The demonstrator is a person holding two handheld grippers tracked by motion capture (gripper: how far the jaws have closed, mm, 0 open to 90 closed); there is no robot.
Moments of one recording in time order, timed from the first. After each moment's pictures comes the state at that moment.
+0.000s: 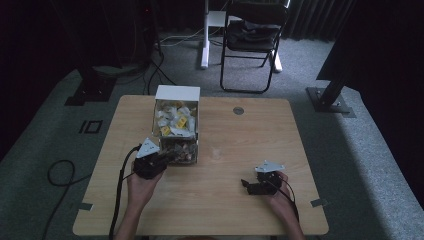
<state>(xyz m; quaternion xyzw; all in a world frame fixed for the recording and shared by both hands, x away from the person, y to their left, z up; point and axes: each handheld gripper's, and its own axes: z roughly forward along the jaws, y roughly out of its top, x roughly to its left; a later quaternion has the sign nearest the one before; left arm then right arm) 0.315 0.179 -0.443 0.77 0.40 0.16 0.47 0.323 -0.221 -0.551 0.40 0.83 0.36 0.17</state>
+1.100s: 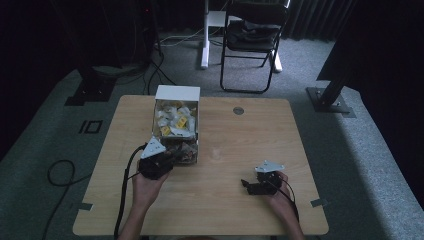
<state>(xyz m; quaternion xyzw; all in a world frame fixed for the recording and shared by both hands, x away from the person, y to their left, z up) 0.306 0.159 -0.425 0.77 0.37 0.15 0.49 0.323 -0.221 -0.551 0.40 0.83 0.36 0.17</state>
